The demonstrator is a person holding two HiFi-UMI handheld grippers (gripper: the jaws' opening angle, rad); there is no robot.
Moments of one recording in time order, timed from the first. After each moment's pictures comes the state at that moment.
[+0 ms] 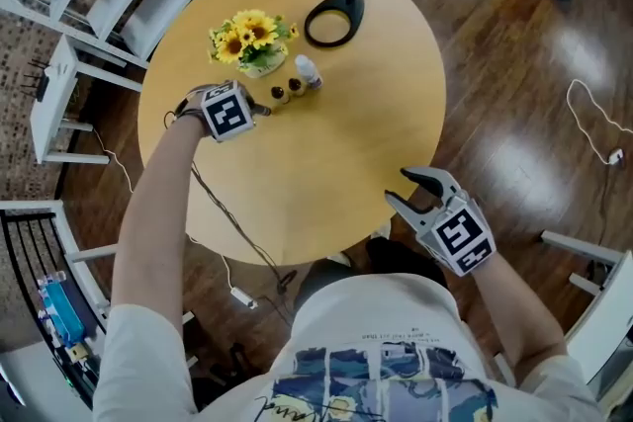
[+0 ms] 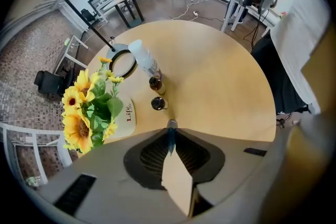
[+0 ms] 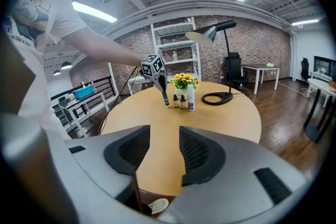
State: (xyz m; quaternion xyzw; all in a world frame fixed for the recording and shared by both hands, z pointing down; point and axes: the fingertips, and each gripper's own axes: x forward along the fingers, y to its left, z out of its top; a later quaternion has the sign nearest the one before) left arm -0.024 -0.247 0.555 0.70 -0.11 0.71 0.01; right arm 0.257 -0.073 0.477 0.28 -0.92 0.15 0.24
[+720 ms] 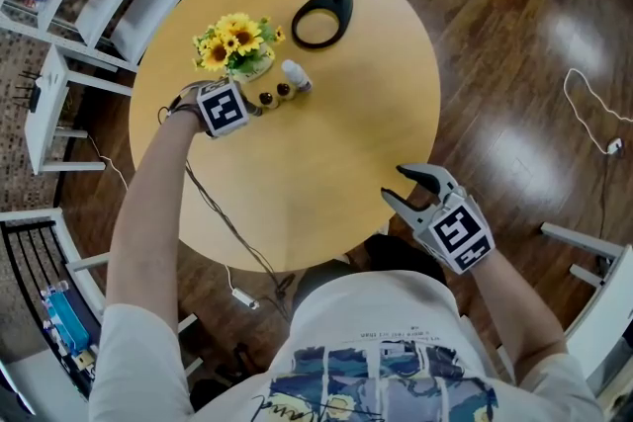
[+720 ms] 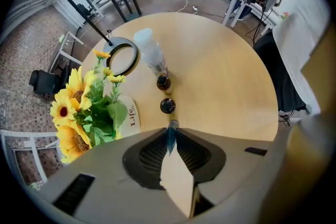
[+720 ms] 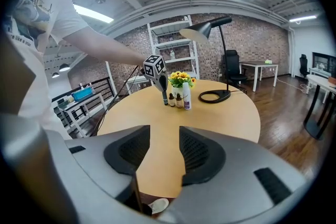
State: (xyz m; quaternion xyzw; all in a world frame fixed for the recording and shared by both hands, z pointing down) left arm -0.021 -0.279 0.571 0.68 -0.10 0.73 0.02; right arm 0.264 -0.097 0.488 0.29 -0.91 0.16 0.24
